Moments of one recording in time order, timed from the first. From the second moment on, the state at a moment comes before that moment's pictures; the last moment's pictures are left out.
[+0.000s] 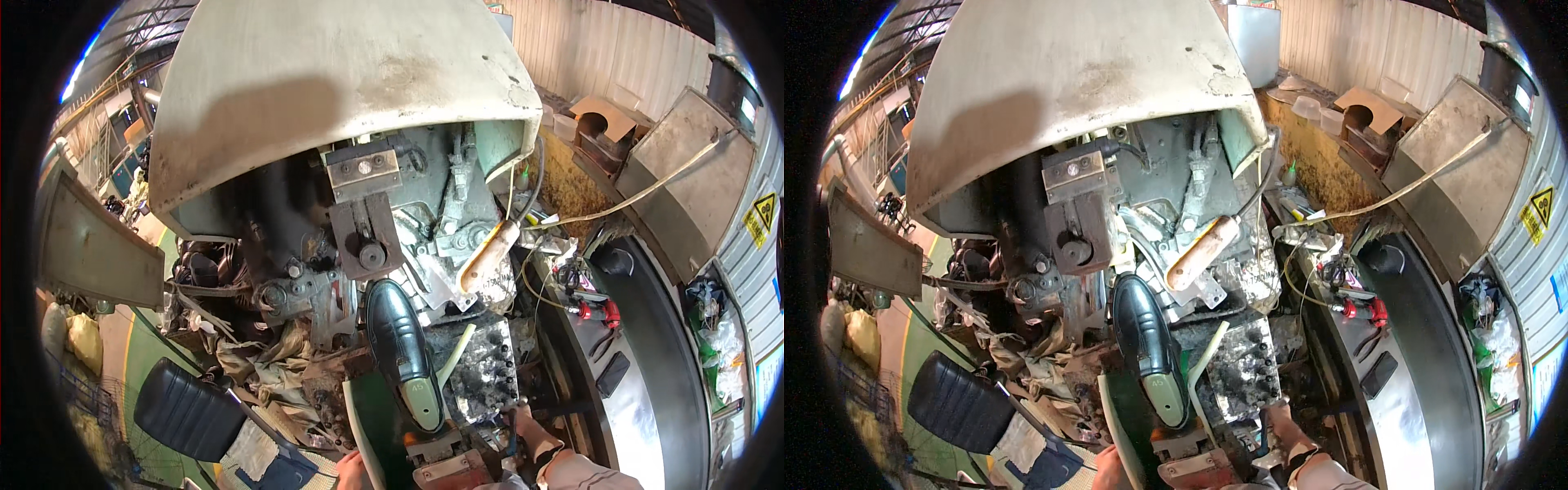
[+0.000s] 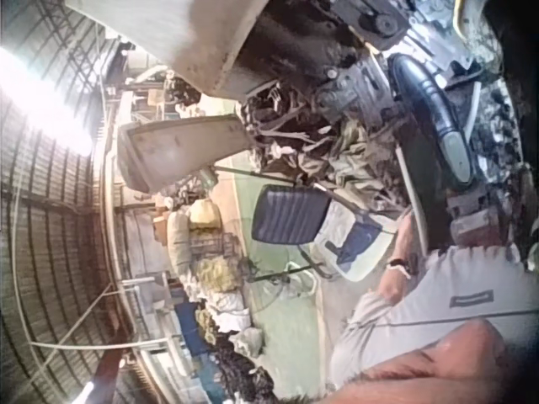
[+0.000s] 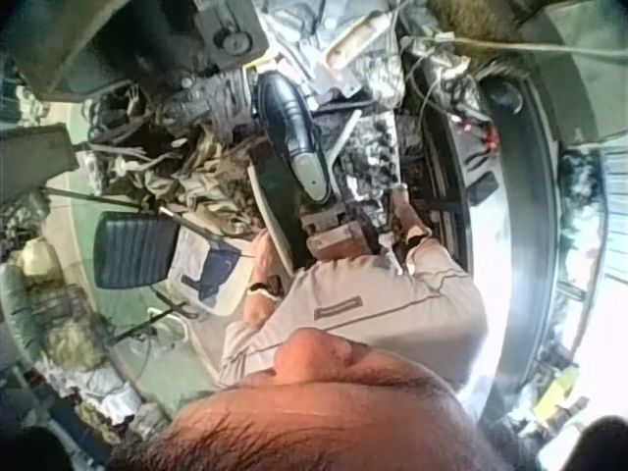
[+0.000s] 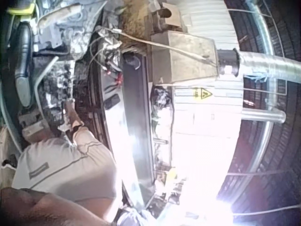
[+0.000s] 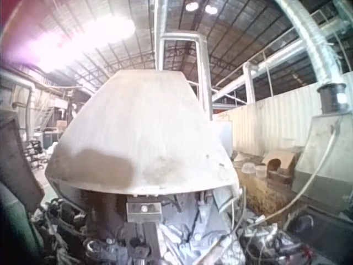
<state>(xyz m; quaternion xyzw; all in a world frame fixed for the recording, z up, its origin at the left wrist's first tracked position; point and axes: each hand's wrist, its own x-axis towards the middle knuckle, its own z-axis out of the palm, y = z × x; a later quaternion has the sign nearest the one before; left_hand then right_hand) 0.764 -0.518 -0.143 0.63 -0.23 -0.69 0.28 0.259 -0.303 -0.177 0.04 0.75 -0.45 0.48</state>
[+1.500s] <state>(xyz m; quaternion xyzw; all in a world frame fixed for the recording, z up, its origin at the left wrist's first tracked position) 0.516 -0.518 0.174 0.41 -0.73 -0.30 0.46 0.319 -0.417 0.135 -0.50 0.79 -0.24 0.25</state>
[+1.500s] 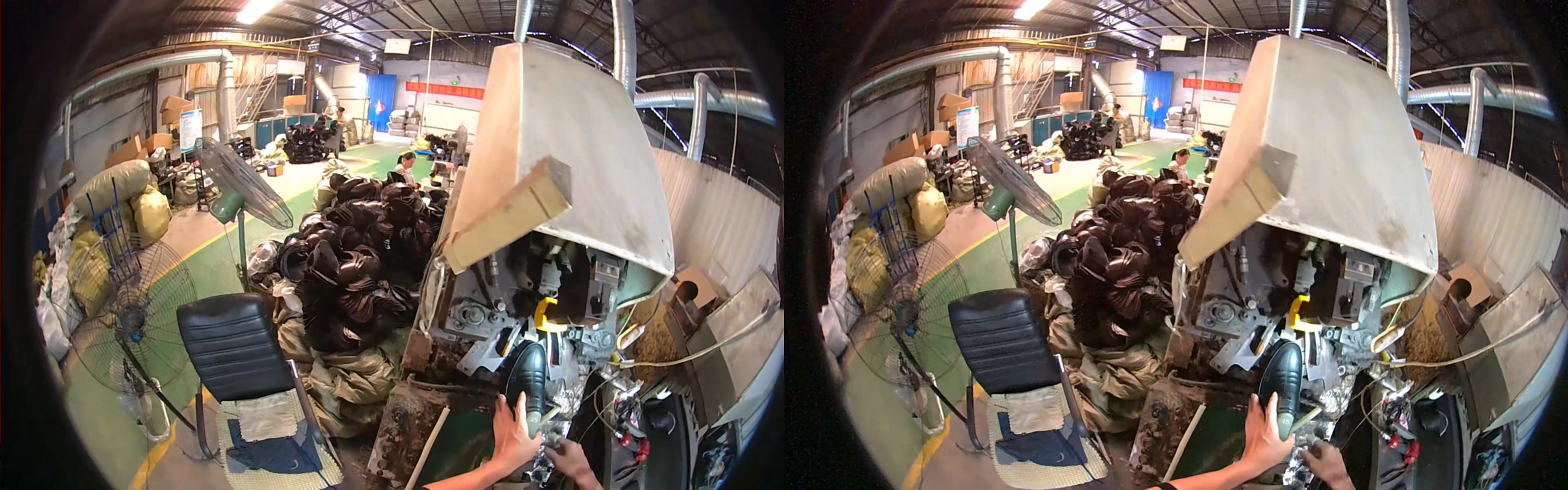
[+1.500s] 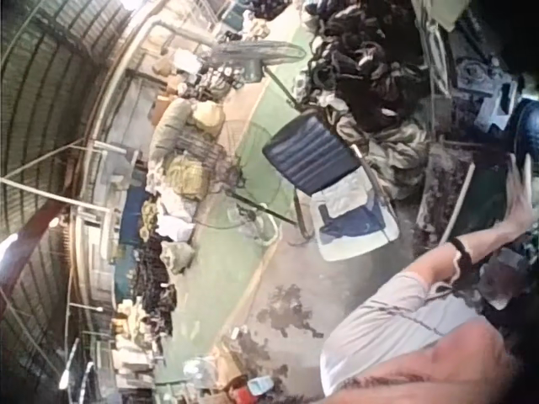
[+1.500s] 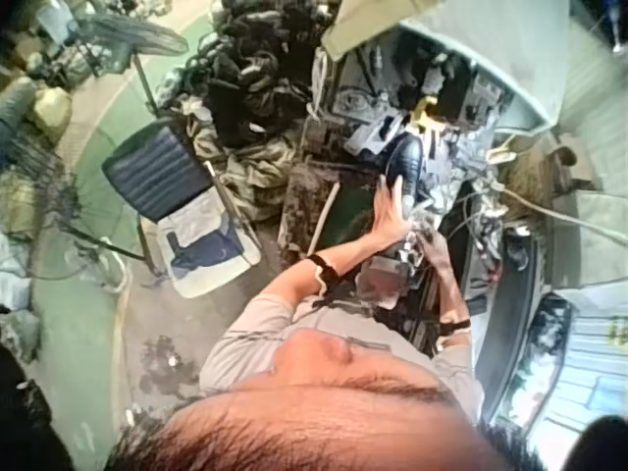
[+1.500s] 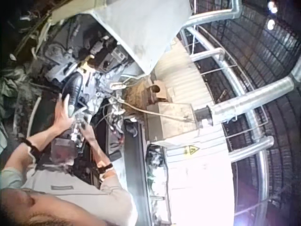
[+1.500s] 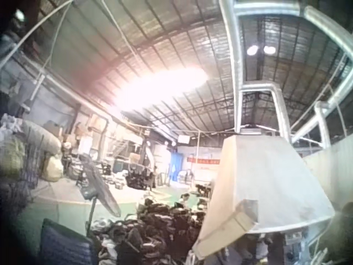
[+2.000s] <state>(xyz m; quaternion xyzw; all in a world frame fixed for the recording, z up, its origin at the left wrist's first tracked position) 0.514 -0.518 0.167 0.39 -0.74 -0.28 0.47 0.328 -0.414 0.122 -0.49 0.86 -0.02 0.14</state>
